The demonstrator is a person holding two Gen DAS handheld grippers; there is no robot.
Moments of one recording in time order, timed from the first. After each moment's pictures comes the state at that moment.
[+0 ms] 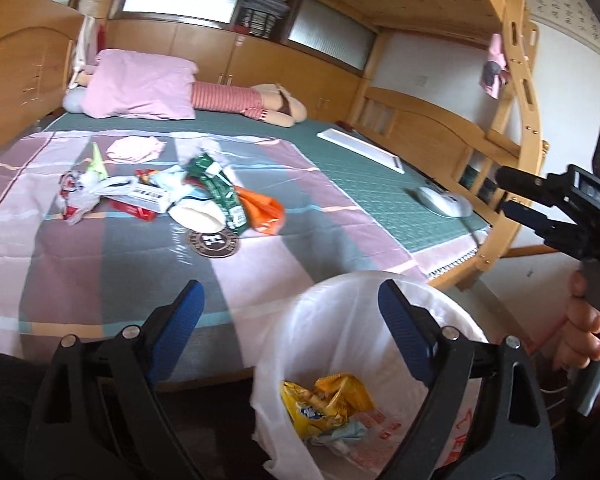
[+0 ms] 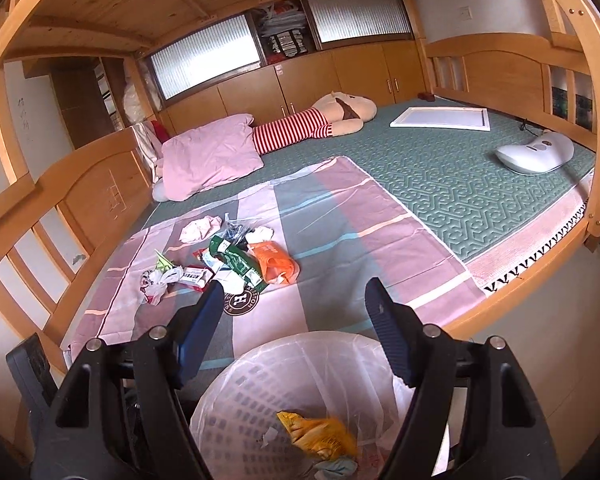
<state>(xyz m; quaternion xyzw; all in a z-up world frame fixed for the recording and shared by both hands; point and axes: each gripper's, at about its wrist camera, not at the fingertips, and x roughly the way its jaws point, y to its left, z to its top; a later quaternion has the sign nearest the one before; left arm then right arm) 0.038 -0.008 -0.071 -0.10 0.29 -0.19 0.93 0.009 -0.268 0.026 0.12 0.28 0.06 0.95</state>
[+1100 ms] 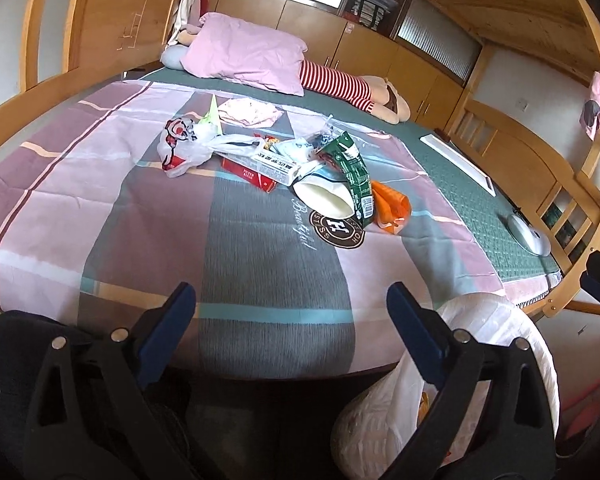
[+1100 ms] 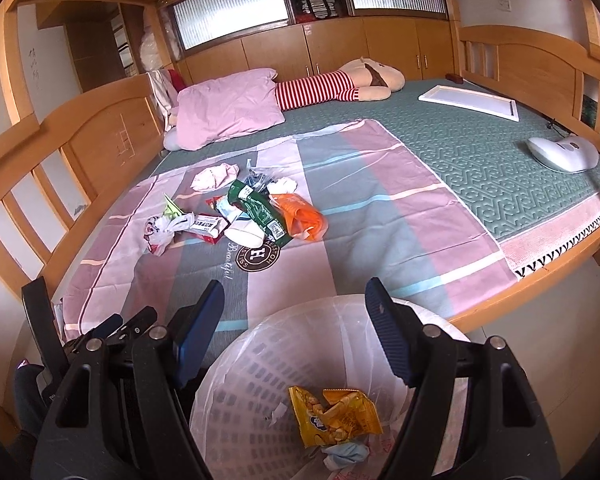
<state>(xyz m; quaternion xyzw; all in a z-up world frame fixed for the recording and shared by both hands) 0.069 0.059 -0.112 -0.15 0.34 -0.03 0.93 0.026 -0.213 -0.008 0.08 0.34 0.08 0.93</state>
